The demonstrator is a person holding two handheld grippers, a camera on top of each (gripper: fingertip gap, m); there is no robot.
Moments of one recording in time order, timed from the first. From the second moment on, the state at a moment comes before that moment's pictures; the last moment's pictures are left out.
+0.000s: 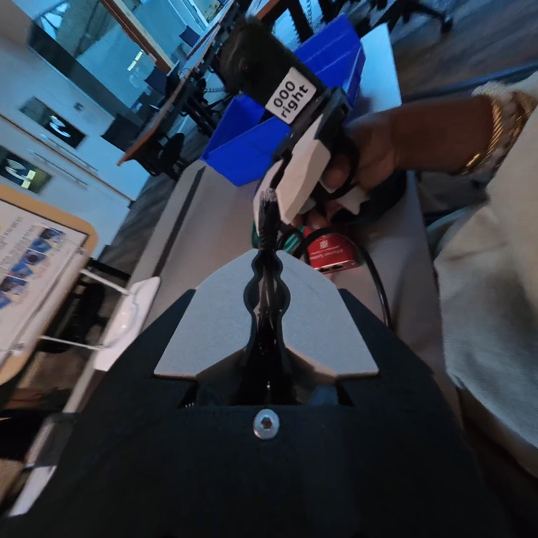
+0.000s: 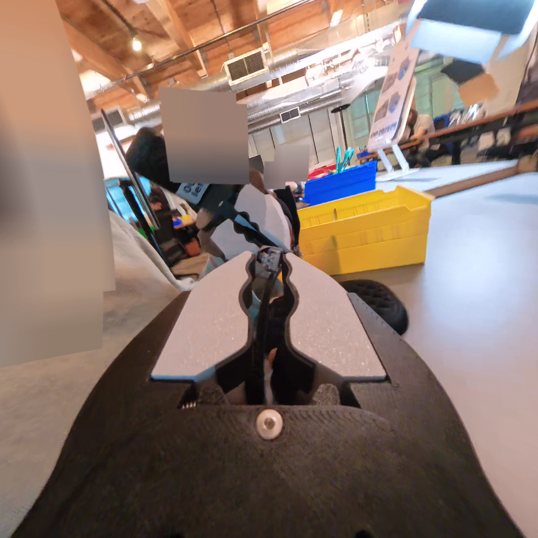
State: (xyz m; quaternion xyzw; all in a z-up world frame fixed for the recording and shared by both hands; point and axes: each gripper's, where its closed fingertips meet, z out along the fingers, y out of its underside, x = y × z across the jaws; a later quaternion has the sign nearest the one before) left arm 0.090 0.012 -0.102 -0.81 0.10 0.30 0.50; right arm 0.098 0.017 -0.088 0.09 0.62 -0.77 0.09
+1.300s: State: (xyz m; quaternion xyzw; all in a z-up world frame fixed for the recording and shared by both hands) left arm 0.132 0.024 -0.098 -0.76 0.18 0.18 0.60; right arm 0.134 0.015 -0.086 -0.13 0.65 -0.73 -0.15
